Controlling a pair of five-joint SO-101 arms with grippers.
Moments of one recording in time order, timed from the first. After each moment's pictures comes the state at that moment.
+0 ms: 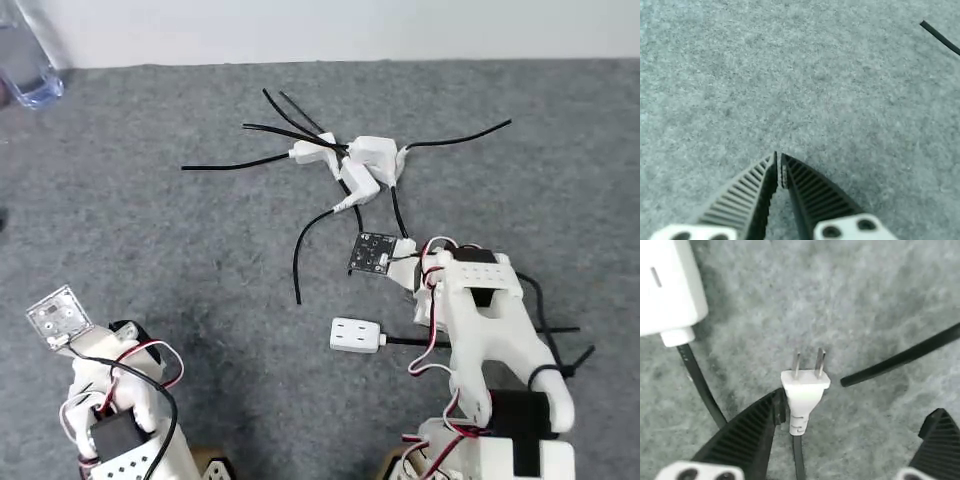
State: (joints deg) left arm -29.8 -103.7 96.7 64.7 20.0; right arm 0.3 -8.5 46.2 49.9 72.9
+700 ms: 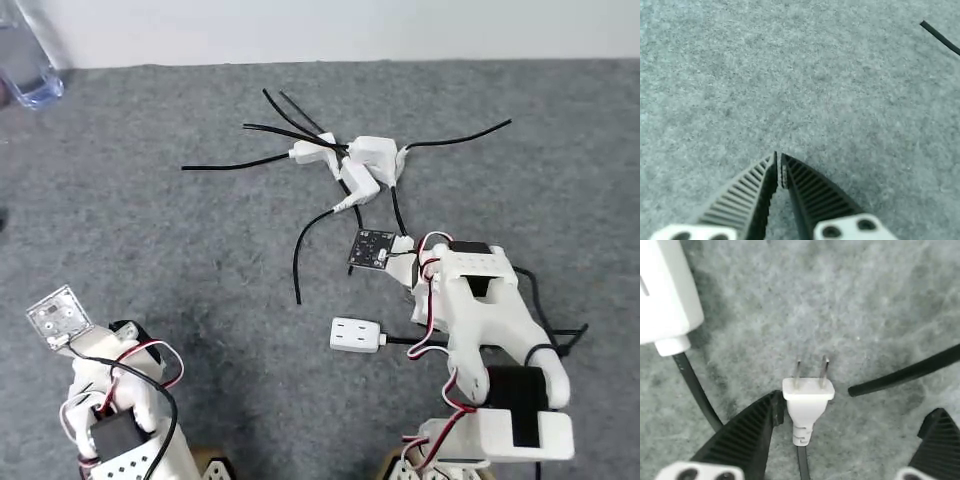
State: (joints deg) left arm -29.8 -103.7 96.7 64.7 20.0; right arm 0.2 -0.4 42.0 50.2 71.2
